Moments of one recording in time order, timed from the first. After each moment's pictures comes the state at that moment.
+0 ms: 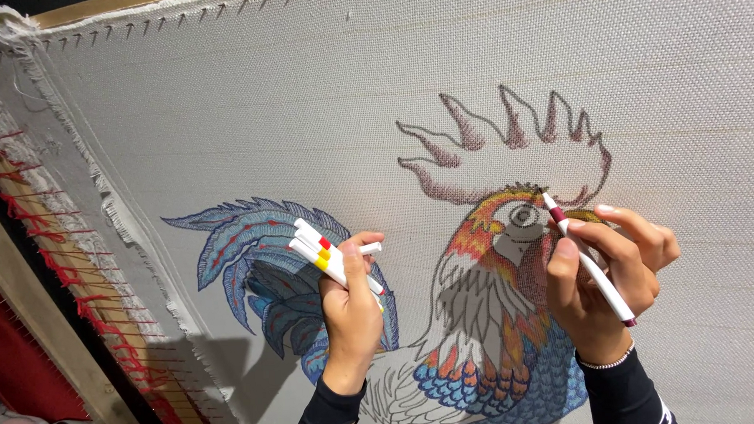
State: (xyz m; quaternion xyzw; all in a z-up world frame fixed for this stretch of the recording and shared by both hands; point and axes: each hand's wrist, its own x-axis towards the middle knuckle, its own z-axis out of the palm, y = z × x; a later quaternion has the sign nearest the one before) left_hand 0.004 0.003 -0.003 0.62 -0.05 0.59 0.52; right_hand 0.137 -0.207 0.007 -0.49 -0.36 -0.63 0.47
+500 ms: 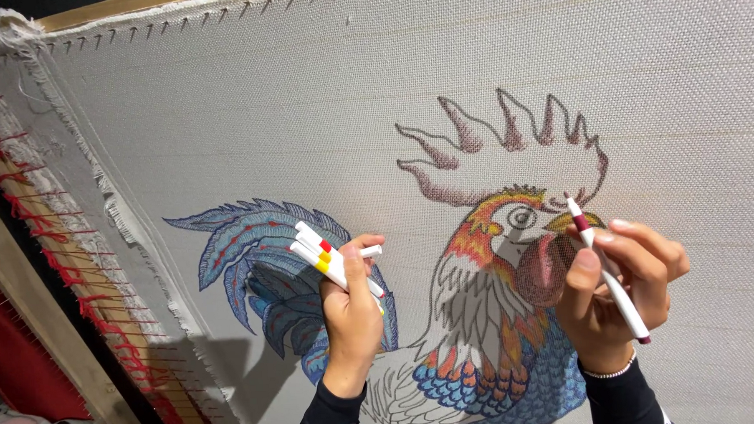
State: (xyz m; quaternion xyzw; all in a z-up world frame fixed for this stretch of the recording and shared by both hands) left_hand 0.002 -0.001 -0.003 0.62 -0.05 0.59 0.51; right_hand 0.141 -0.209 -0.005 -0.43 -0.38 -0.59 0.57
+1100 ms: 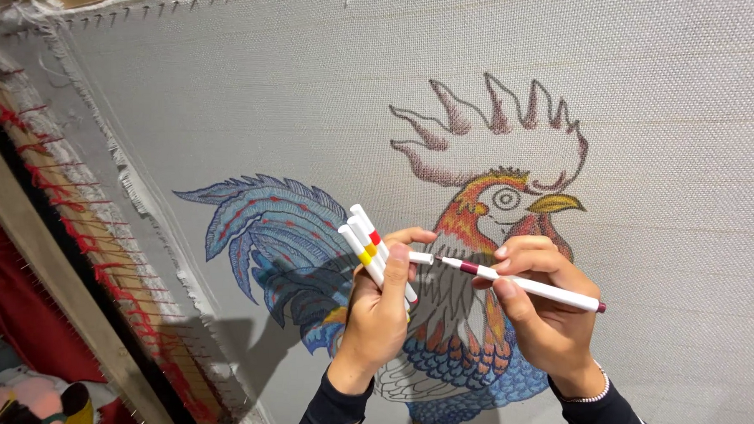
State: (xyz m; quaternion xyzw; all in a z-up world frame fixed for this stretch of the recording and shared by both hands) left_hand -0.033 -0.066 0.012 0.69 -0.07 0.45 0.56; right_hand 0.096 -0.217 -0.017 -0.37 -0.58 -0.17 0.70
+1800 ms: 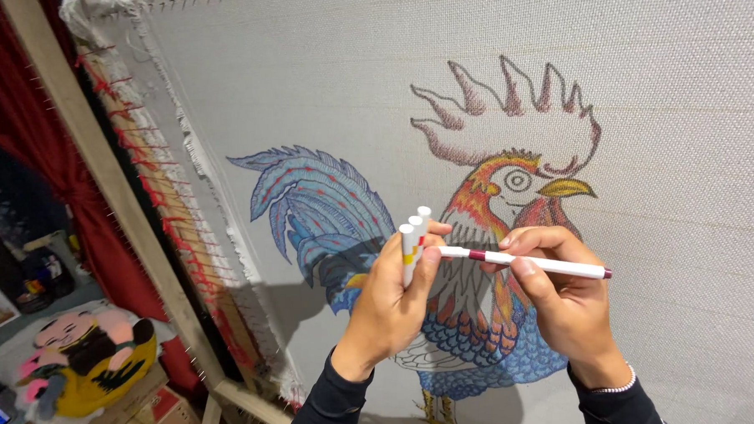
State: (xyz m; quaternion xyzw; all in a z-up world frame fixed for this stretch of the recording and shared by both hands) left_hand -0.064 -0.111 0.014 0.78 -0.08 0.50 0.36; right_hand 0.116 -0.243 -0.025 -0.34 -0.58 0.00 0.74
